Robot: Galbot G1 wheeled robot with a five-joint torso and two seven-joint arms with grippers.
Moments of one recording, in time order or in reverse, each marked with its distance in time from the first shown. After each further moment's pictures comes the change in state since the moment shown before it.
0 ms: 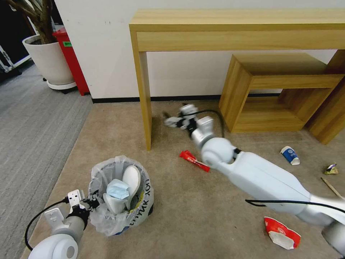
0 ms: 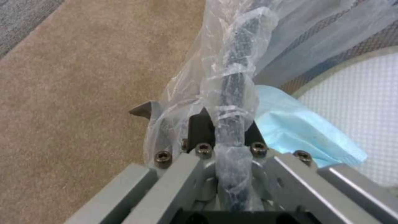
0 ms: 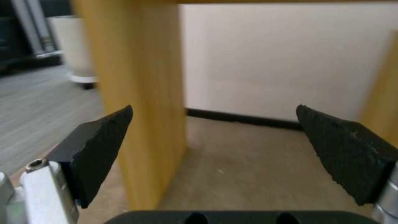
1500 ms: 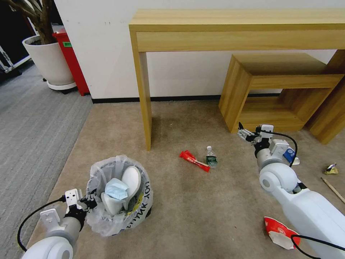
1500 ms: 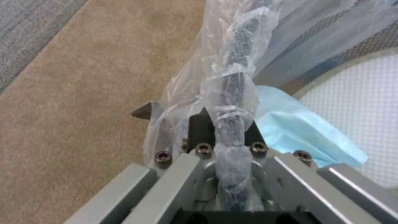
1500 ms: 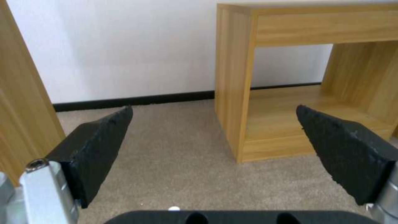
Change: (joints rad) left arm 0.039 0.041 -0.003 -0.045 0.012 -0.016 0.002; right arm -0.507 -0.102 0.509 0.084 -0.114 0.034 0.024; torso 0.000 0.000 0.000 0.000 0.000
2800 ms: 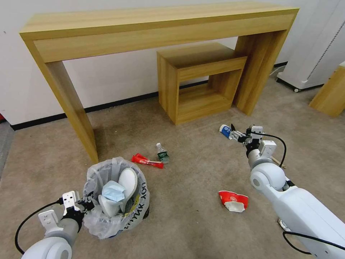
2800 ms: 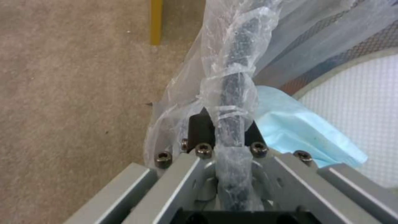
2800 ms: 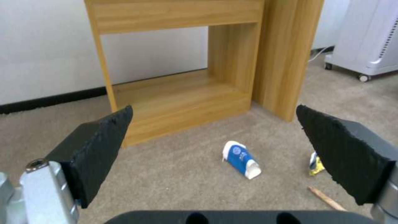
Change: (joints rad) left arm -0.006 -0.008 -0.016 0.029 -0.007 0.016 -0.017; right arm 0.074 0.020 -0.095 -0.077 -0.014 0.029 -0.015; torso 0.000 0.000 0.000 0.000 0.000
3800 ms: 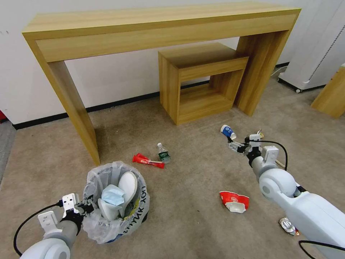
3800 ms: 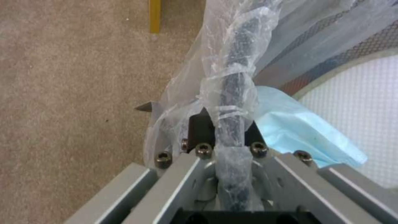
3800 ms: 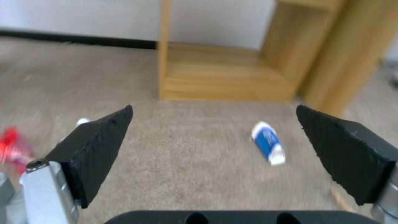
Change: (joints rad) left arm 0.015 0.001 0.004 -0.009 -0.011 0.026 -0.004; right arm -0.048 -0.193 -0.087 0.024 -0.040 0.018 -0.246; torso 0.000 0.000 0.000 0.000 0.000
